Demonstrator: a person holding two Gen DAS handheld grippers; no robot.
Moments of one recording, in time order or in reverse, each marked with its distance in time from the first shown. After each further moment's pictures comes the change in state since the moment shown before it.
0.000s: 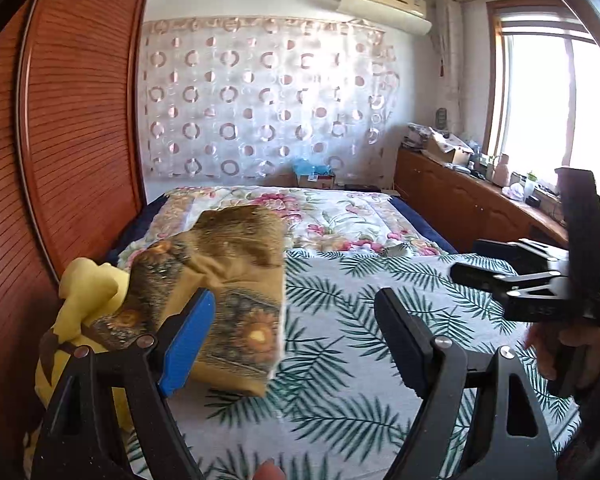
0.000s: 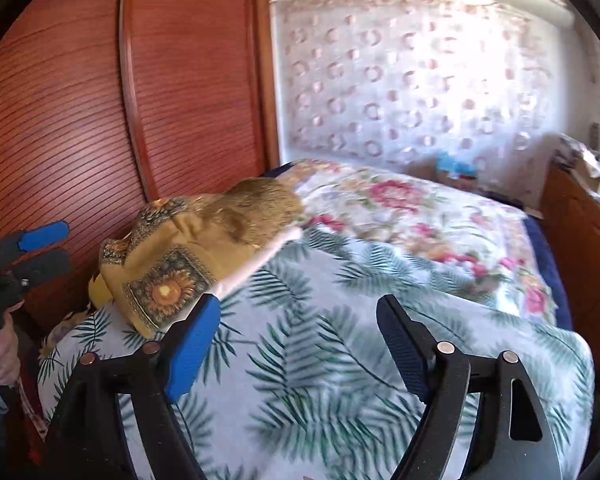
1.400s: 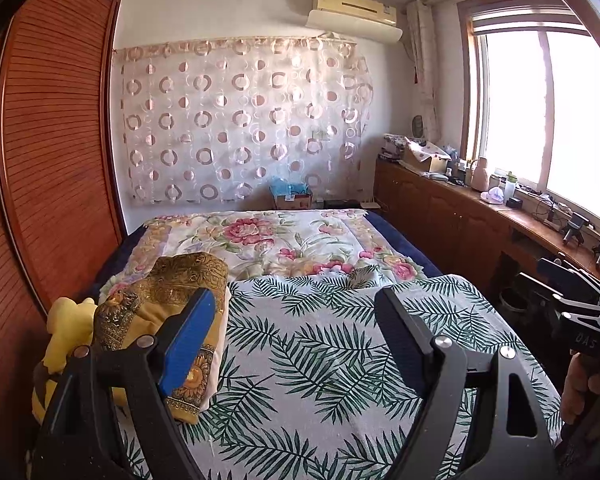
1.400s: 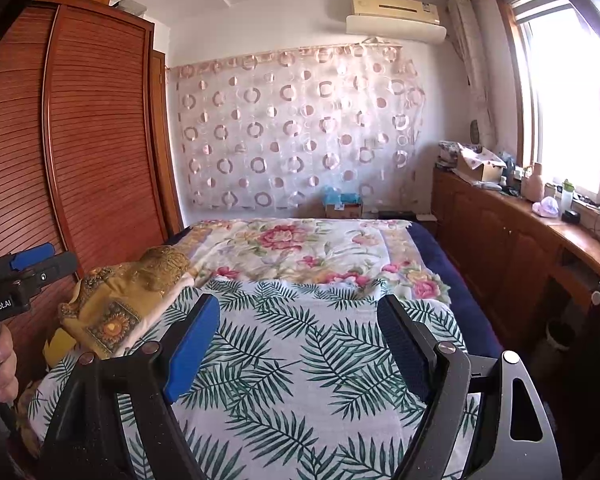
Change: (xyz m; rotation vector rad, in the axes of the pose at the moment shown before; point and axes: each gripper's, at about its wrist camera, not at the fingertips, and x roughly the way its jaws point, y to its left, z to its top) left arm -0.027 -0.086 0.050 0.052 -0.053 -0.030; right arm -0.124 -0.001 -0.042 0.180 -0.172 -0.303
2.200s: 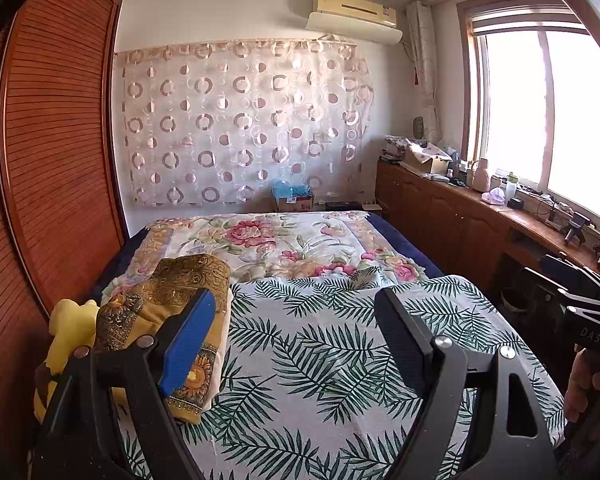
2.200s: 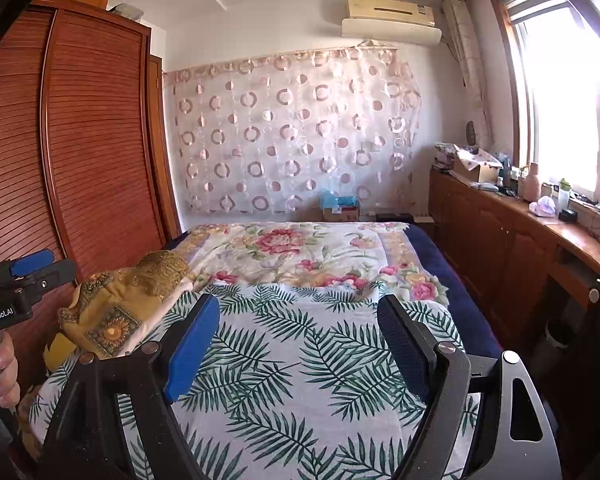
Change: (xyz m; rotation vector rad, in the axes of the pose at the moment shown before) left arm 0.000 0.000 -0.001 -0.002 -0.001 -0.003; right arm -0.004 -0.011 0.000 -0.002 -0.015 -0.003
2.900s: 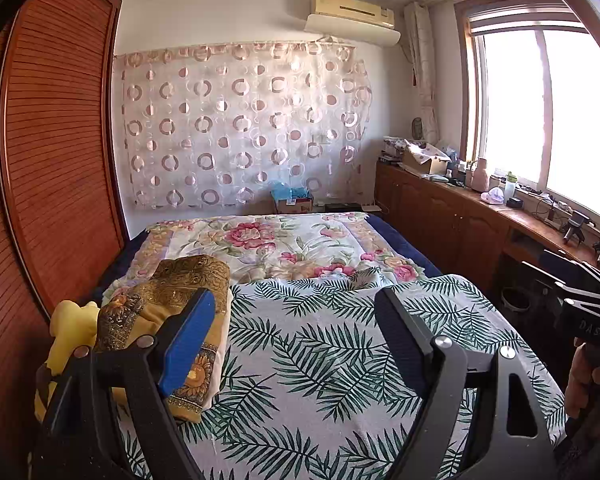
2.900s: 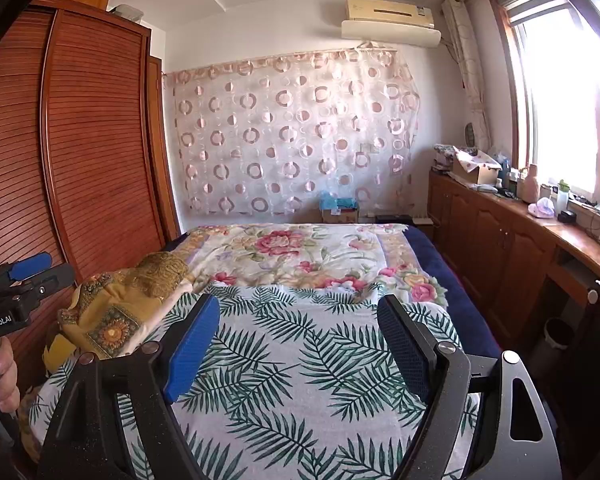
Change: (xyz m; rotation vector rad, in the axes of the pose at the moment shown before) left arm 0.000 0.001 0.000 0.001 -0.003 0.001; right arm 0.001 0.002 0.000 -0.005 -0.004 -0.003
